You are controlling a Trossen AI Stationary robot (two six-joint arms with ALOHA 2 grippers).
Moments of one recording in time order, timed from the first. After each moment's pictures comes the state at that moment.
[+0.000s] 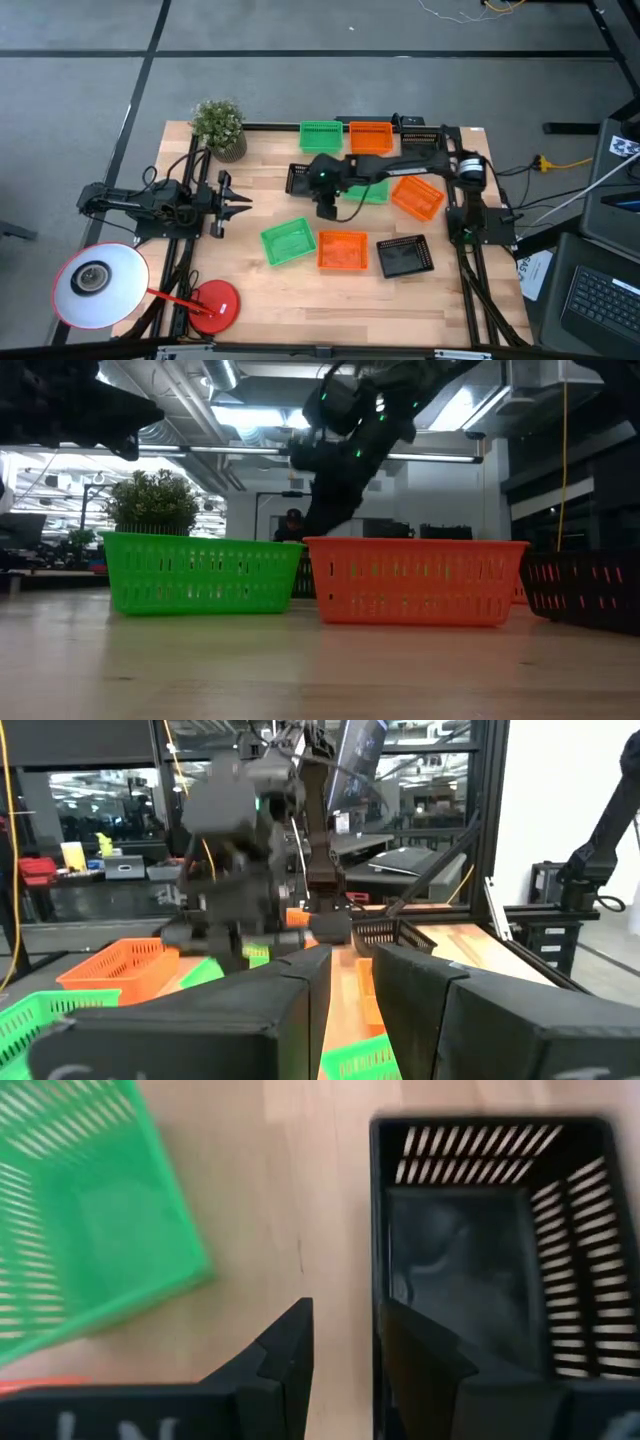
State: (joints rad) left arm -0.08 0.03 0.01 0.23 -0.11 0.04; right arm -0.16 1.99 1.43 -0.41 -0.12 -0.05
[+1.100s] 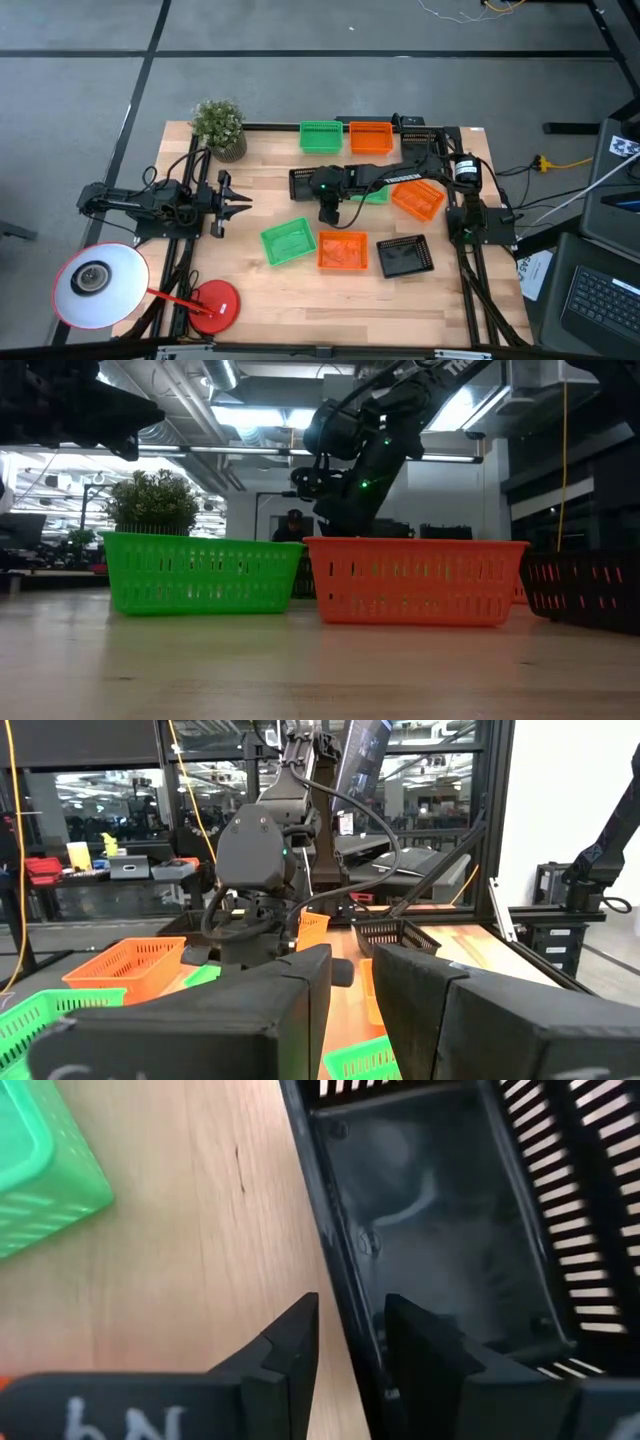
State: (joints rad) left arm -0.08 0.03 0.01 0.23 -0.12 0.04; right arm -0.13 2.02 1.34 -0.37 0.06 0.00
